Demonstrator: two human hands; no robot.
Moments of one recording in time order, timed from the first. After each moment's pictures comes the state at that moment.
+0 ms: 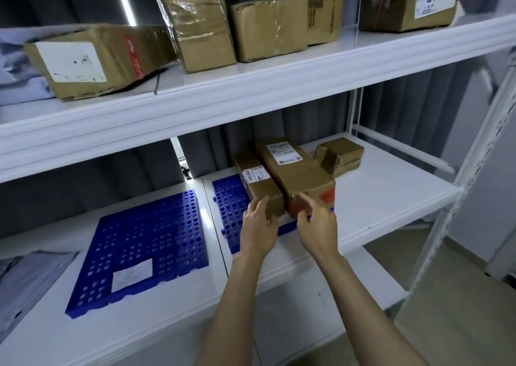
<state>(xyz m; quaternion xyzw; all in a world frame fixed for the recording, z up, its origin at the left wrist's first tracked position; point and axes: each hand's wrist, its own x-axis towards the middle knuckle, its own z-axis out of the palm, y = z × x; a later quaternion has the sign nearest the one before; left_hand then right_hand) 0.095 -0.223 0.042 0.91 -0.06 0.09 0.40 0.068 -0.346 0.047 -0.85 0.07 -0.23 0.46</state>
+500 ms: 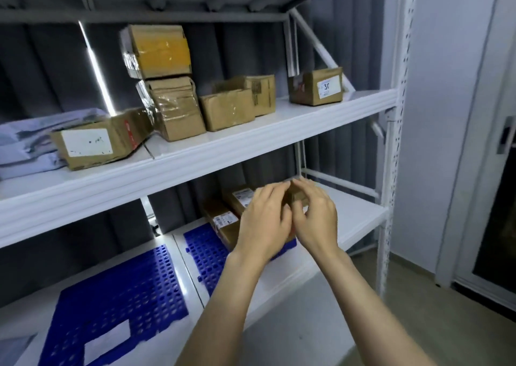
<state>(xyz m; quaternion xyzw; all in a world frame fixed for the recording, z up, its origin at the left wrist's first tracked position) 0.004 -0.266 0.188 0.86 -0.34 0.26 0.27 -0.008 -0.379 0.158 -0.81 0.06 -0.41 0.41</state>
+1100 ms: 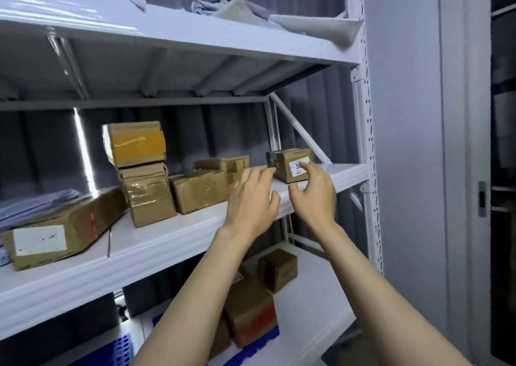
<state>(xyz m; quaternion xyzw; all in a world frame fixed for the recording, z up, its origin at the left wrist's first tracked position) 0.063 -0.351 0.337 0.84 -0.34 0.40 0.15 0.047 -0.484 0.316 -0.77 0.06 -0.52 0.37</state>
